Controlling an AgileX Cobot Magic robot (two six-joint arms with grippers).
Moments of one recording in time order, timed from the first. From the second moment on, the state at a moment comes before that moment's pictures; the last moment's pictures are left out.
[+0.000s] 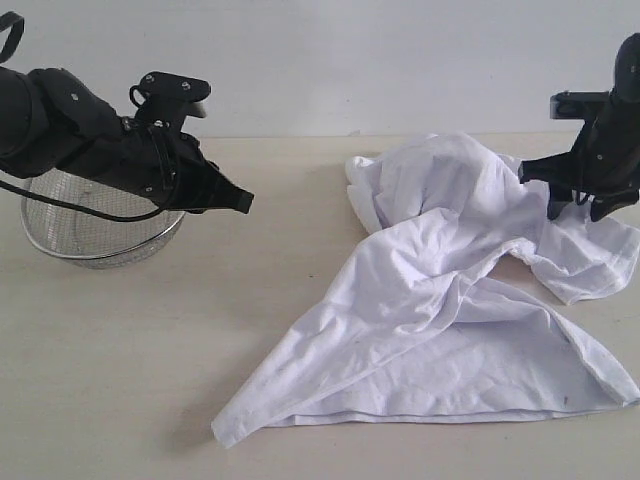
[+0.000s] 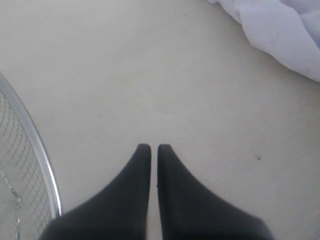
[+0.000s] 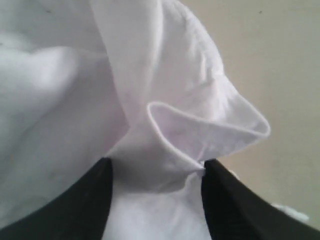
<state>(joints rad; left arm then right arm) -0.32 1.89 -1.15 -0.74 0.24 0.83 -0.18 2.20 -1.62 -0.05 0.78 0.09</state>
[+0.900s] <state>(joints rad) -0.18 2.01 -1.15 -0.74 0.11 0.83 -0.19 2.23 -1.62 0.51 0.71 -0.42</state>
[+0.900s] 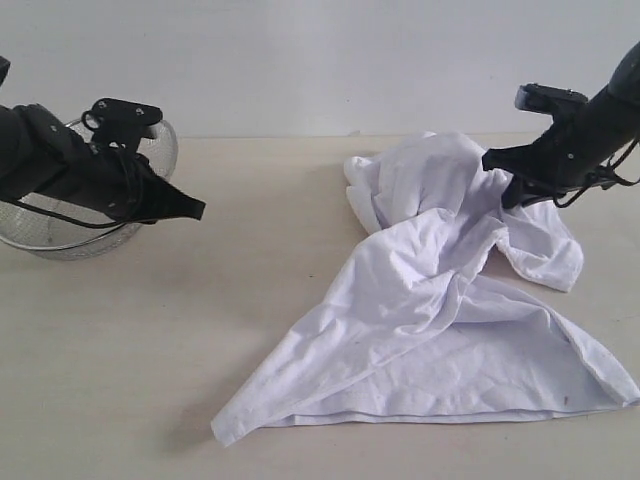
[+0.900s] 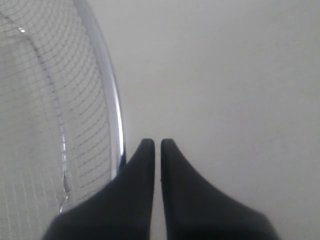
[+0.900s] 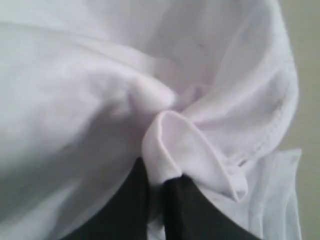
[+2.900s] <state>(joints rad) -0.17 1.81 -1.15 -0.80 0.30 0.87 0.39 1.87 -1.64 -0.05 0.91 -0.27</state>
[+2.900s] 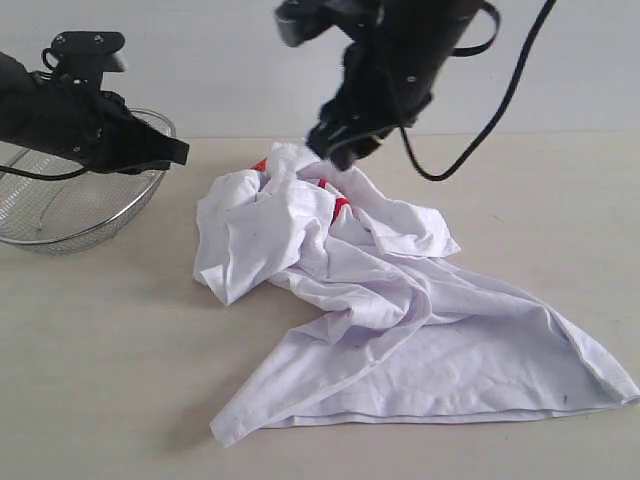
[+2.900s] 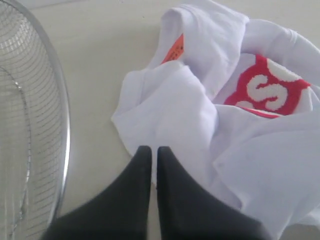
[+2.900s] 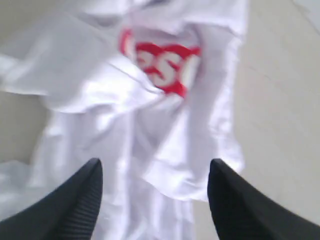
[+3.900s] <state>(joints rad) -0.27 2.17 -1.48 -0.87 0.38 0.85 0.22 2.20 -1.64 0.01 0.37 -0.15</state>
